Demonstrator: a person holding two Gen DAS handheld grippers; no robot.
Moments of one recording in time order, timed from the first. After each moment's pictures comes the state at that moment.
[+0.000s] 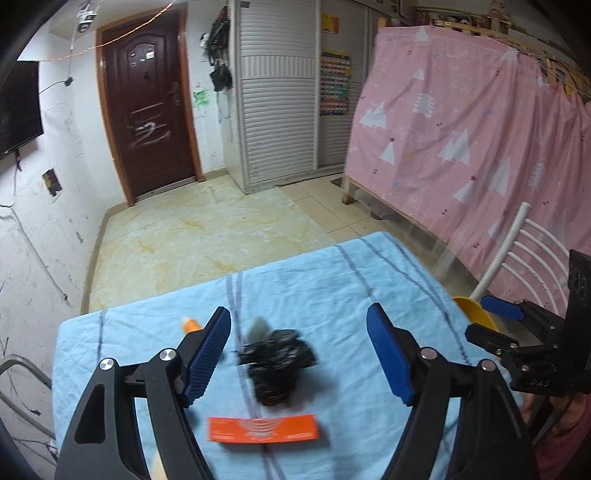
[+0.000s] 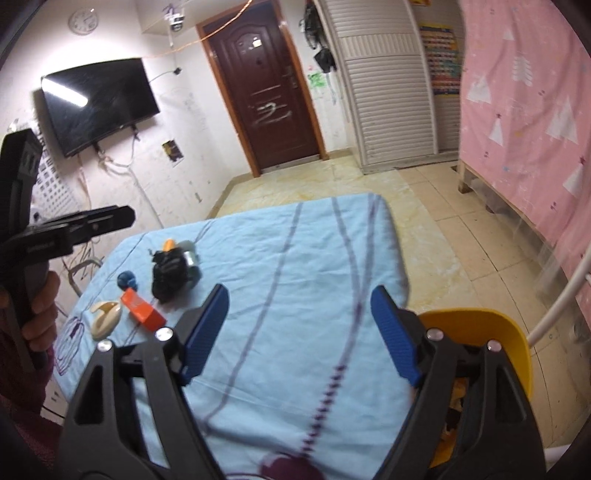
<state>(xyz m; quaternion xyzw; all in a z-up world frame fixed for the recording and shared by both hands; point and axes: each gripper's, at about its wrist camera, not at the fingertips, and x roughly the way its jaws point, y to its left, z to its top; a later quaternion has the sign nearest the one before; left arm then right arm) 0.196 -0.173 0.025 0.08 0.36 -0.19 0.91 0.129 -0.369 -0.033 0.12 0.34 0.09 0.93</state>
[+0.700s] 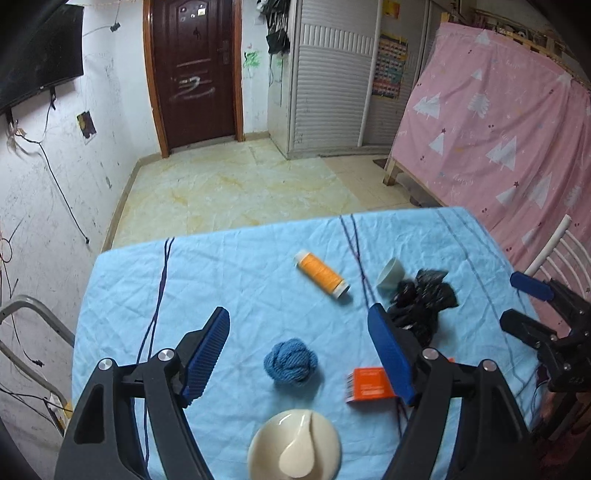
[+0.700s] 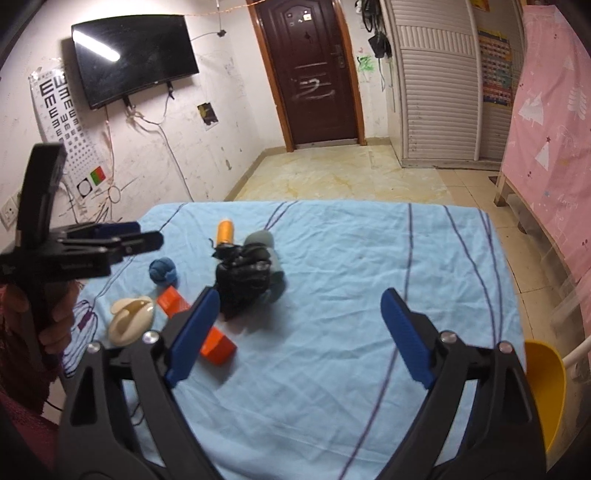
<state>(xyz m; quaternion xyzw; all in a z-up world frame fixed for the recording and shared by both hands) 0.221 -0.059 -0.025 0.03 0.43 -0.12 0.89 0.177 -0.260 -0.030 0.06 0.37 0.15 0.92</state>
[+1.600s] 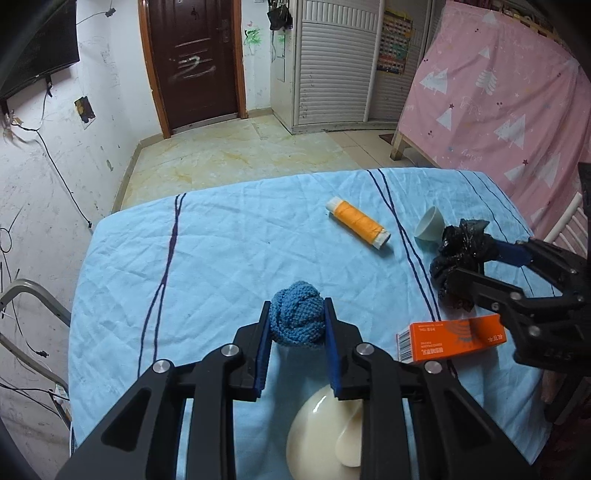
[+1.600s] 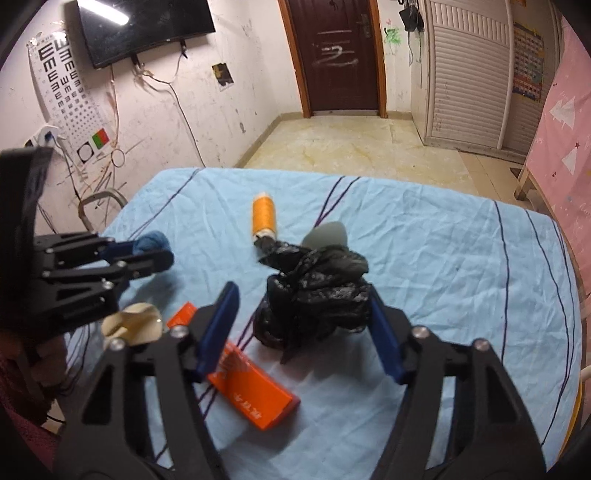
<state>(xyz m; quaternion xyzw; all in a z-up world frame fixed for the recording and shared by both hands) 0.218 -0.032 -0.055 0.05 0.46 -0.11 0.88 0.227 -0.187 -0.057 0.03 0.43 0.17 0.89</state>
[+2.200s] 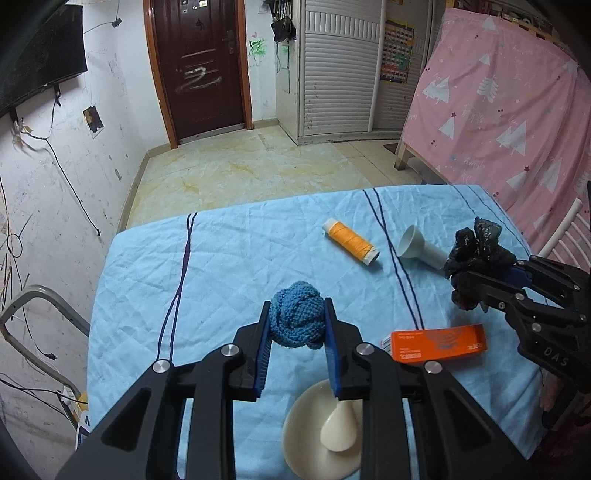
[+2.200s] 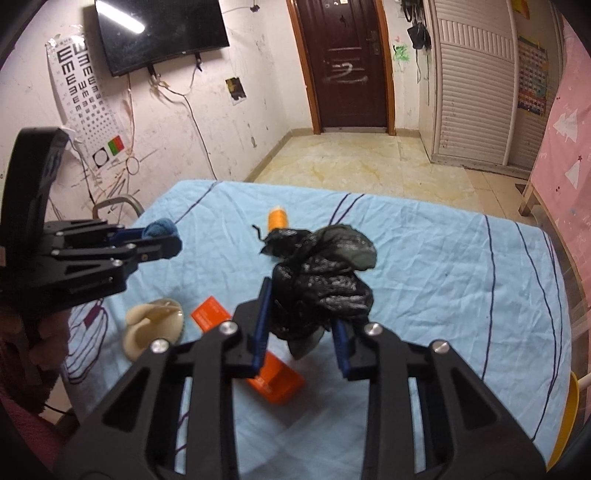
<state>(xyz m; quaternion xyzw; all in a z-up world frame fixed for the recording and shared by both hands) 0.207 -0.034 -0.027 0.06 0.44 -0.10 0.89 0.201 -0.201 -0.036 0.03 0.39 0.20 0.90</state>
